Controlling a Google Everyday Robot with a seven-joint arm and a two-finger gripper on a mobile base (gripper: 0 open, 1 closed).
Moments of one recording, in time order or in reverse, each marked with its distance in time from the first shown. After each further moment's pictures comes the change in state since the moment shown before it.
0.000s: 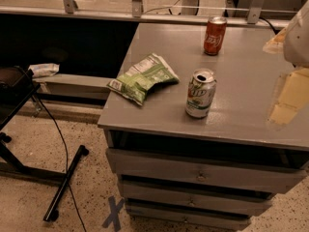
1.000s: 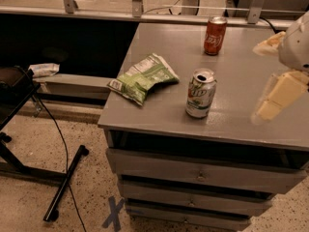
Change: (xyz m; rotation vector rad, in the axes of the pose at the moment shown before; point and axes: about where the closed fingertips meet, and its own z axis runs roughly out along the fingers) arm -0.014 -0.015 0.024 -0.015 -0.216 0.012
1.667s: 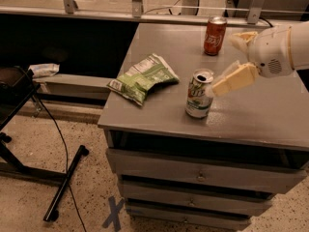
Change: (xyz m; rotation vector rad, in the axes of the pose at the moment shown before) arm -0.057 -0.063 0.053 0.108 -0.530 0.128
